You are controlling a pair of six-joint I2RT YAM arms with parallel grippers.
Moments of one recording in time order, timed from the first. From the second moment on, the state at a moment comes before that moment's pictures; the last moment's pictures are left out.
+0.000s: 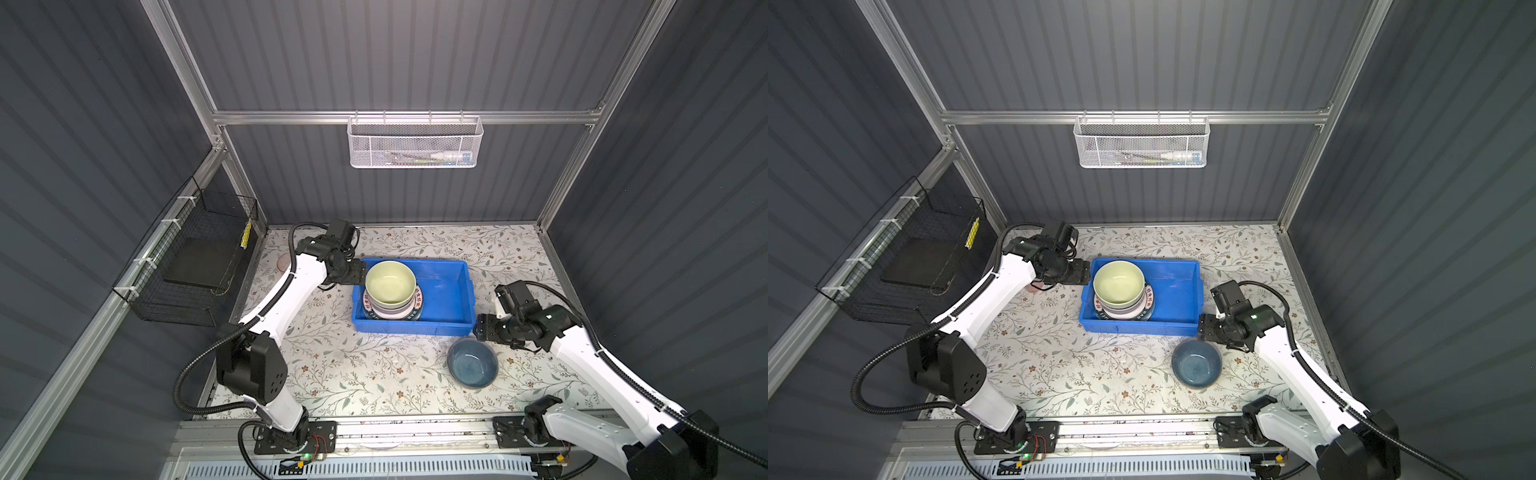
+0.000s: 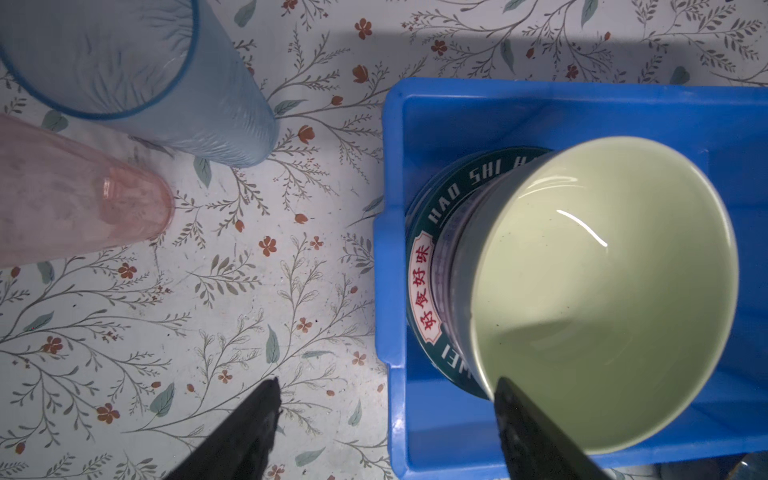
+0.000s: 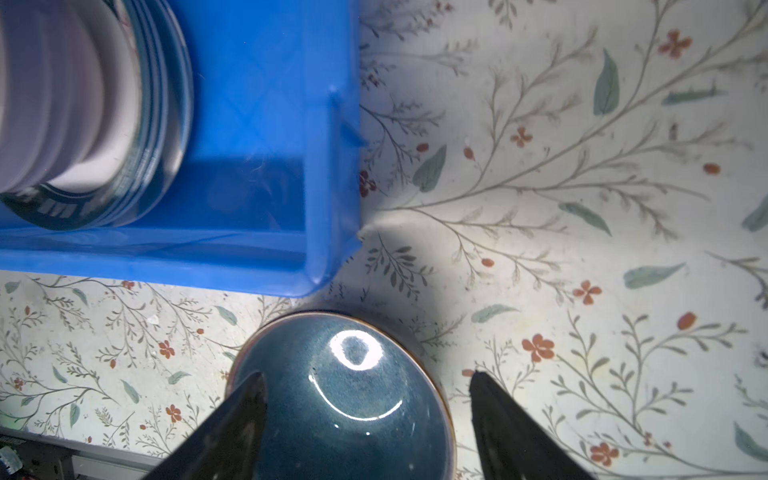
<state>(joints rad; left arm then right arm) -0.39 1.62 1.52 -1.02 -0.03 -0.26 0.40 1.05 0.82 -0.93 -0.03 0.51</state>
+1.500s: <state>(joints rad) -0.36 1.43 1.25 -0.89 -0.16 -0.25 0.45 1.12 0.64 -0.84 -0.09 0.55</state>
